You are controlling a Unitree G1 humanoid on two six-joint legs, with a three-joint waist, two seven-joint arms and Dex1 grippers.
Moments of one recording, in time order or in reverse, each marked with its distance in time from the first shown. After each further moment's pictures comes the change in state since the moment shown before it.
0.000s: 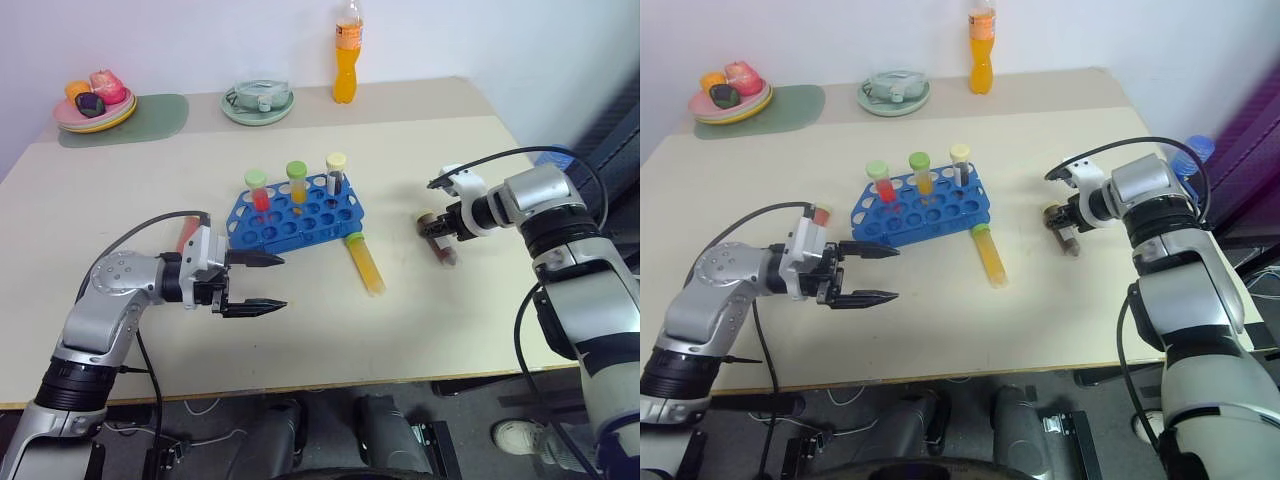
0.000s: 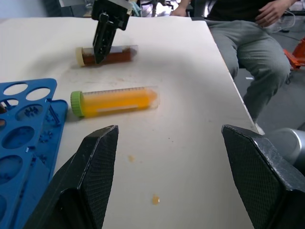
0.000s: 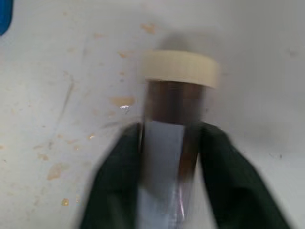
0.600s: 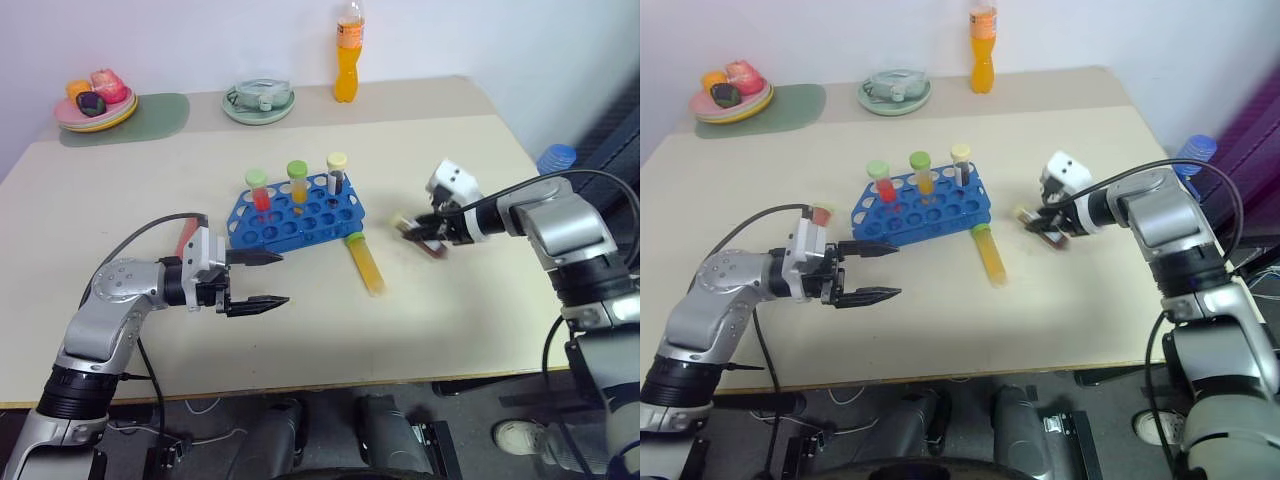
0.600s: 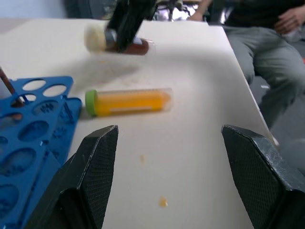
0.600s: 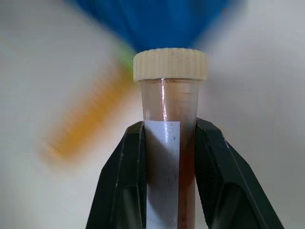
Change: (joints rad) left arm 0.030 -0.063 0.026 -0.010 -0.002 -0.002 0.101; right arm 0.356 -0.029 -0.295 -0.780 0.171 -0.272 0.176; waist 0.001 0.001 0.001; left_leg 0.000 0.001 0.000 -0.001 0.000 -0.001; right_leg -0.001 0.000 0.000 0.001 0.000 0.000
